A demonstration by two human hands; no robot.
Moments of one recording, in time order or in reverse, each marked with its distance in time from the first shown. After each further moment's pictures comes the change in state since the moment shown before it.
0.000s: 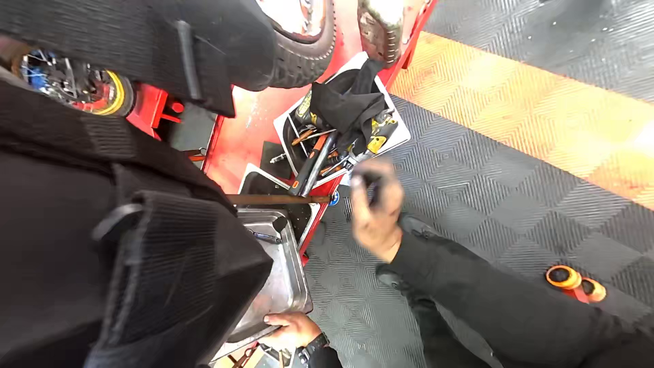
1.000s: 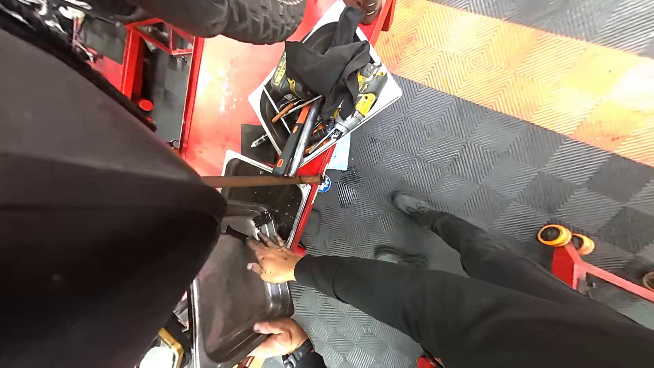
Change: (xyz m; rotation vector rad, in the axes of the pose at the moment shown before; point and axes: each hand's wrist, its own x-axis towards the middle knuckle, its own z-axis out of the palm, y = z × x) left_hand 0.028 -0.069 -0.010 -0.412 -0.074 0.203; right_hand -0.039 0.181 0.266 -0.237 -0.886 -0.137
